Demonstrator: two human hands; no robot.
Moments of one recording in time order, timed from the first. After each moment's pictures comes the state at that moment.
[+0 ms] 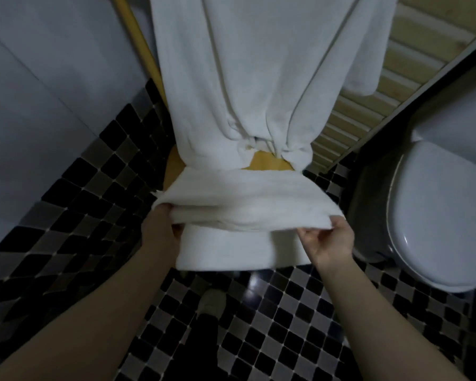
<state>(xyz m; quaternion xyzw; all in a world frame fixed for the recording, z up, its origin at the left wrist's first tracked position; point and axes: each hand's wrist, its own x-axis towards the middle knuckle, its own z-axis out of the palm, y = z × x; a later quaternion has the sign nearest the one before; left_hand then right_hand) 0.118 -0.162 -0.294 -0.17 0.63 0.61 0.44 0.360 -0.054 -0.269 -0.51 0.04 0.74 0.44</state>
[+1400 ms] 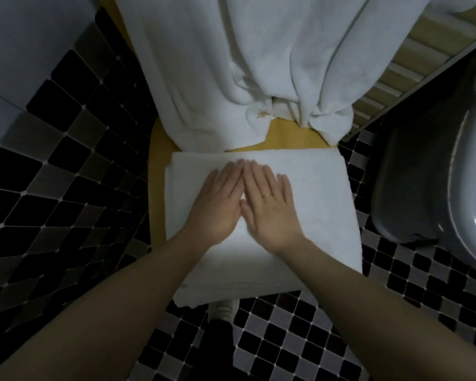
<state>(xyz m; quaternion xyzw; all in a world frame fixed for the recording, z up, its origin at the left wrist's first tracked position) 0.116 -0.090 -0.443 0.71 0.69 0.05 0.12 0.258 -0.045 -0.434 -0.42 -0.90 0.12 0.00</state>
